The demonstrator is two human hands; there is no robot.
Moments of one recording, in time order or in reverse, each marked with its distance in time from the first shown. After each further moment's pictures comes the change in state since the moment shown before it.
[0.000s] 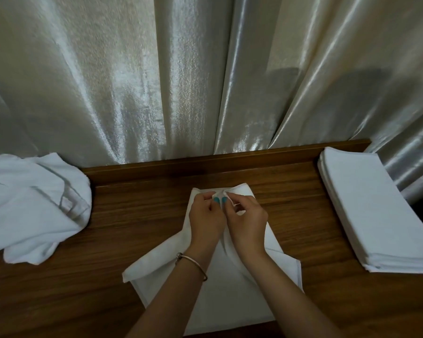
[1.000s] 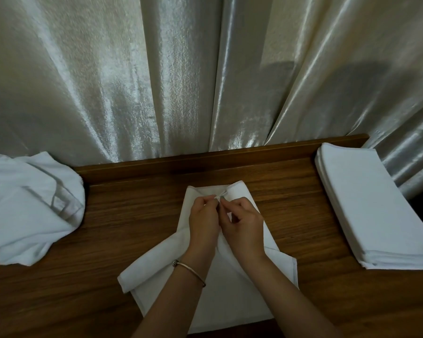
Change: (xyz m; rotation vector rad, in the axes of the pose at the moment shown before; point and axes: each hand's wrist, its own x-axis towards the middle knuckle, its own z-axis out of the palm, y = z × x) left_hand -0.010 0.000 0.008 -0.295 -0.100 -0.207; right_hand -0.007 0.023 -0.005 -0.100 -0.051 -0.249
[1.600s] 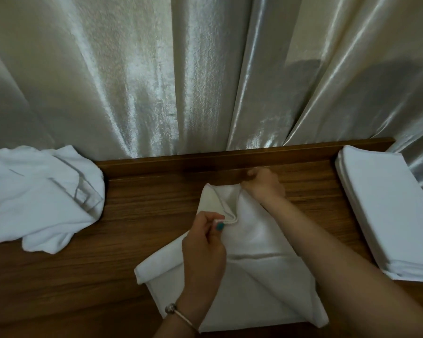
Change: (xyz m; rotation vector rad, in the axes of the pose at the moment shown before) left_hand -0.046 -0.015 -0.052 0.339 0.123 0.532; right_hand 0.111 0.019 0.007 -0.319 -0.419 0.475
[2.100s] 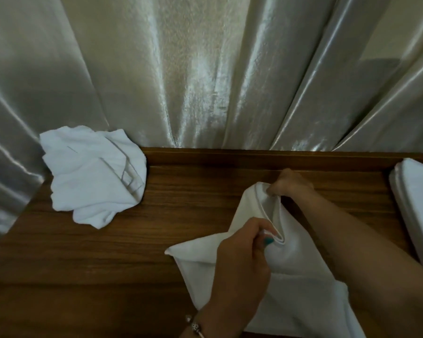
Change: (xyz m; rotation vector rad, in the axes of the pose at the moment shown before) left_hand -0.013 0.019 -0.040 0.028 -0.091 0.218; right_hand 0.041 -0.029 0.037 -0.321 -0.242 0.078
